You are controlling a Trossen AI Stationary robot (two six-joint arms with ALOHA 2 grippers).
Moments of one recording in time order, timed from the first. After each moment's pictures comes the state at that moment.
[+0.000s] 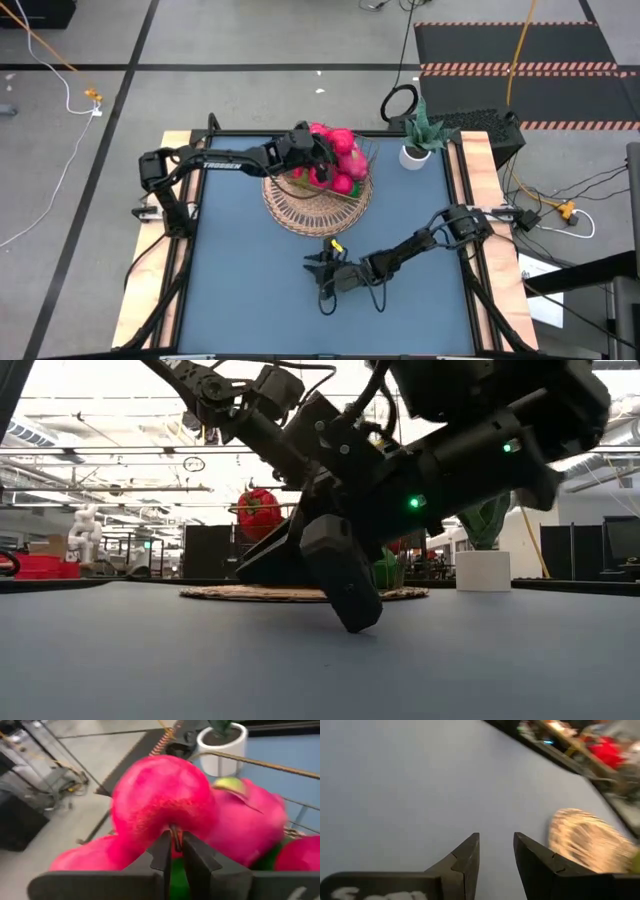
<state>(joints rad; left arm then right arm) 0.34 1.76 1.17 0.14 -0.24 0.23 0.38 2.16 1.05 0.64 0.62 -0.25</state>
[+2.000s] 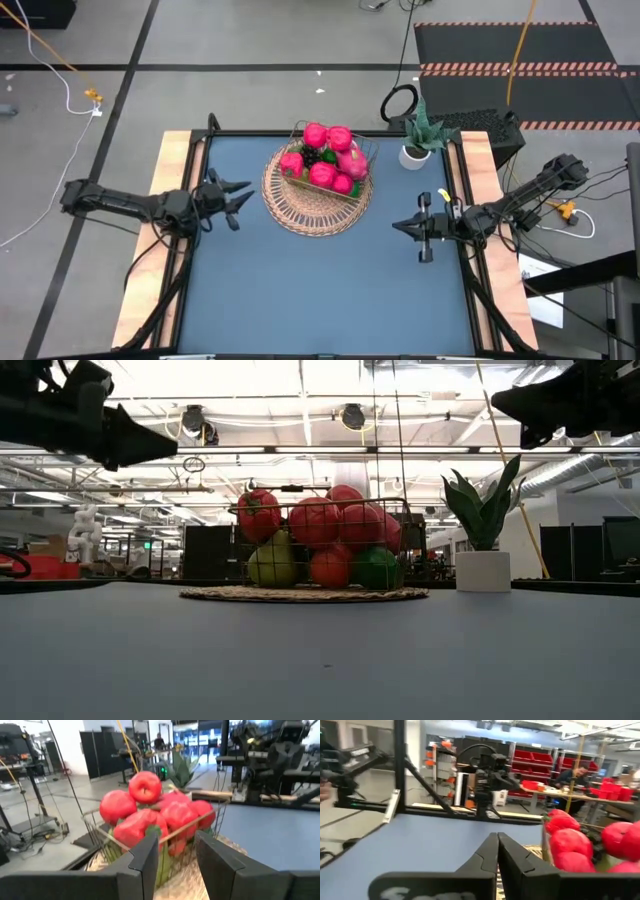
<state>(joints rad) -0.15 0.36 0.10 0.27 -0.58 0.06 0.47 0.62 0.06 0.64 0.51 -0.14</state>
